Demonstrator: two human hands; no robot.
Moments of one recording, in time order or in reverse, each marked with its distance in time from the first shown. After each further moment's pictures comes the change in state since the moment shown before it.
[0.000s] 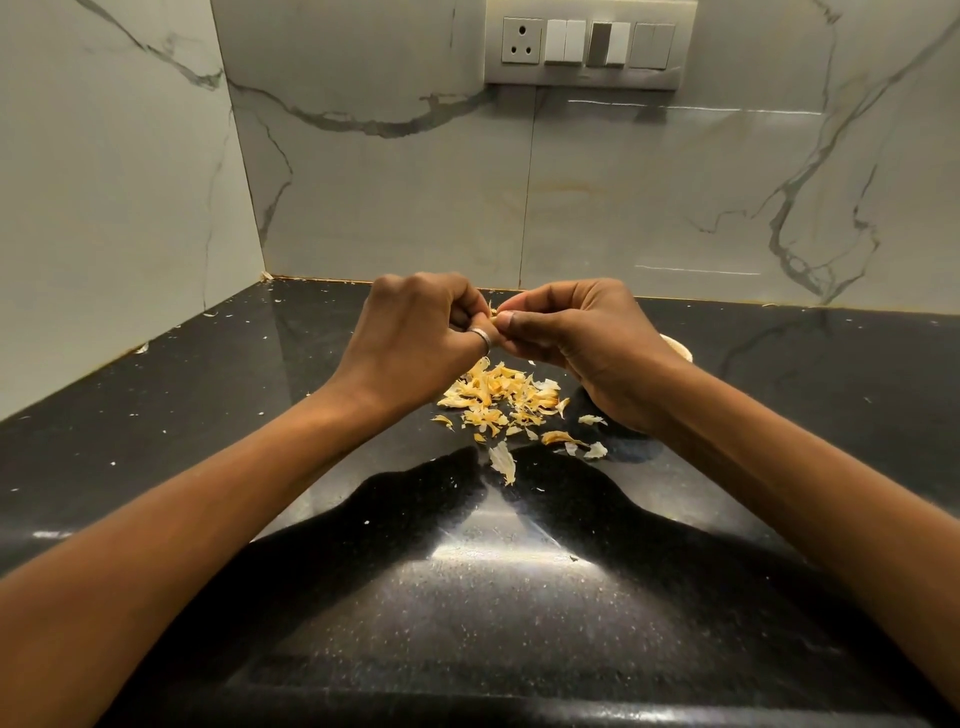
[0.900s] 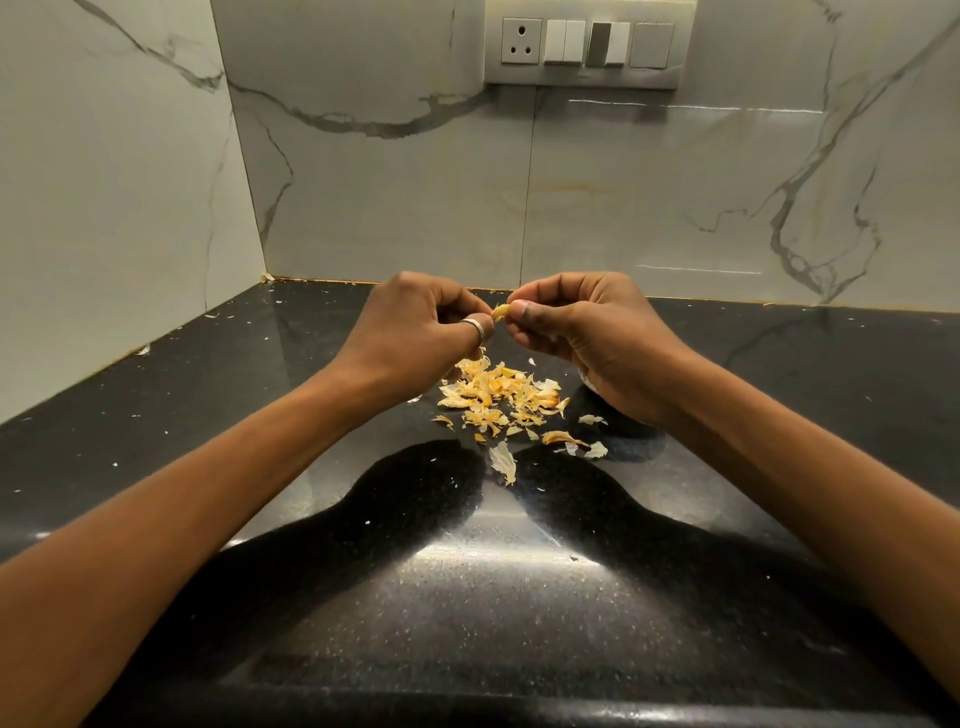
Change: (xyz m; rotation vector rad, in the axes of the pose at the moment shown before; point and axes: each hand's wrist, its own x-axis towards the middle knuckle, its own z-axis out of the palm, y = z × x) left_hand 0.003 0.001 -0.006 -0.269 -0.196 -0.254; right_hand 0.003 -0.002 -0.006 0.043 0.007 0.000
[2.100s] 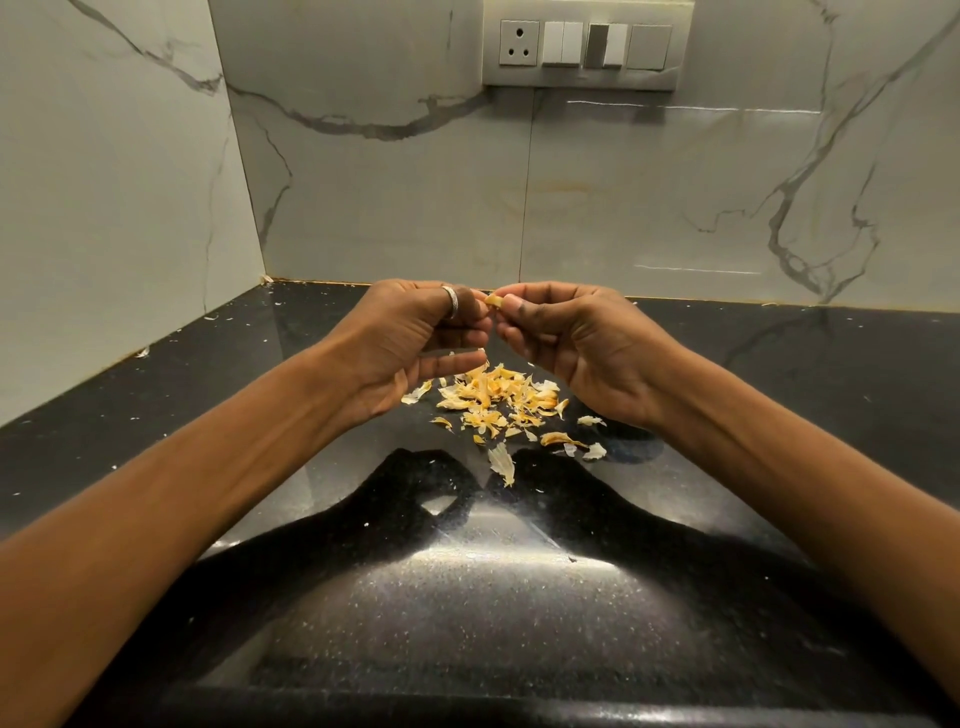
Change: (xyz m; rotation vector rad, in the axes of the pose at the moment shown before) left_hand 0.001 0.015 -0.007 -0.774 -0.104 -0.465; right_hand -0.006 -0.008 0.006 0.392 -0.112 0.176
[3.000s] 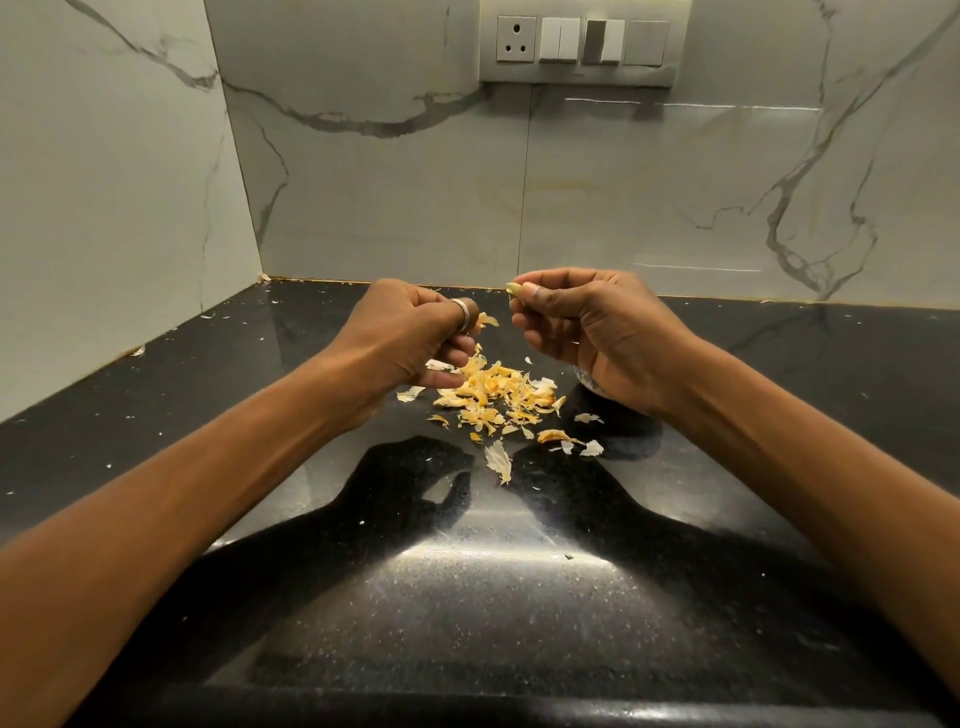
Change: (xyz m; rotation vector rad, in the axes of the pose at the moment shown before) left_hand 0.004 -0.009 -0.002 0.372 0.090 0.087; right_hand 0.006 -0.005 -0.012 -0.201 0.162 -0.049
